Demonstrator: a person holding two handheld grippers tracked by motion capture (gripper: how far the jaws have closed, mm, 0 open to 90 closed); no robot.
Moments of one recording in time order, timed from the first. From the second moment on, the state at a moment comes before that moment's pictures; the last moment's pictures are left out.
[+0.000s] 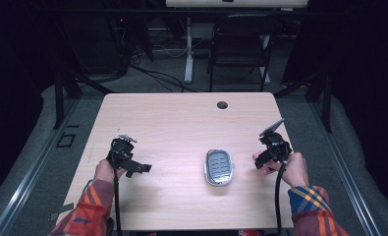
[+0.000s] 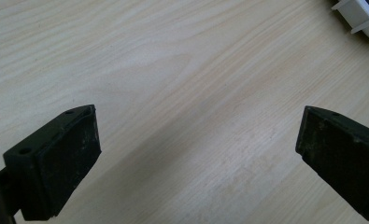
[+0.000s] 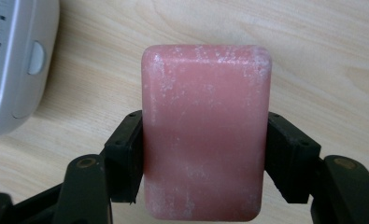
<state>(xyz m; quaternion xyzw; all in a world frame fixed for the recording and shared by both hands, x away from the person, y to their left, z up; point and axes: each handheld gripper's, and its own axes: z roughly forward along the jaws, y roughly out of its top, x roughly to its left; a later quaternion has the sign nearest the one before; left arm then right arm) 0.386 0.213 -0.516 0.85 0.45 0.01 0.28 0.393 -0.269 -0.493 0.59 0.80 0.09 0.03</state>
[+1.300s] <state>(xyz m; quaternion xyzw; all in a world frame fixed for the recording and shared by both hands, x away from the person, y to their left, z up) 0.394 0.202 -0.516 0.85 0.43 0.00 0.29 0.411 -0.231 -0.447 0.55 0.83 0.09 0.03</state>
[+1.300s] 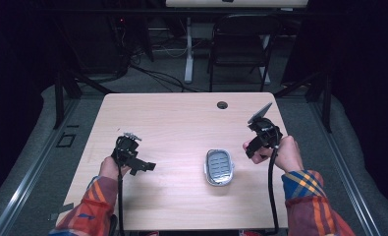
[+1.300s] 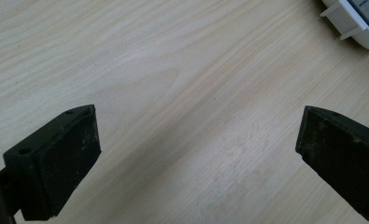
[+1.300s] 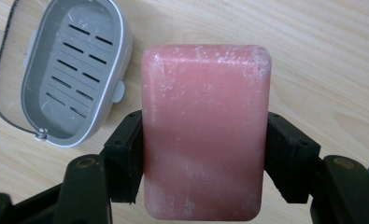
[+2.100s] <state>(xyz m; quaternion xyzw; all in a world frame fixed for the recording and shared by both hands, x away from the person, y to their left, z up) 0.394 0.201 -0.516 0.86 0.43 0.00 0.29 0.417 -0.203 -0.440 0.53 0.84 0.09 0.02</state>
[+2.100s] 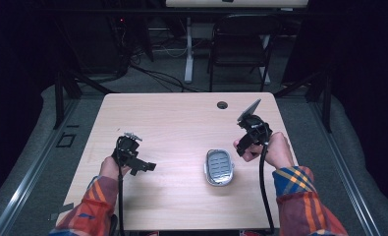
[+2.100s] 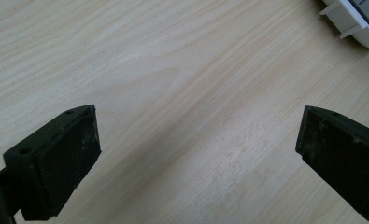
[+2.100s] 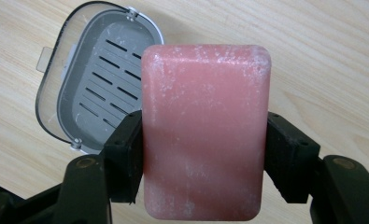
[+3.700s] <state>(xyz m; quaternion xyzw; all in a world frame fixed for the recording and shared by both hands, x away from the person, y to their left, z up) 0.394 0.200 -0.516 0.86 0.43 0.00 0.29 0.418 -0.157 -0.456 0.50 0.86 0.08 0.00</state>
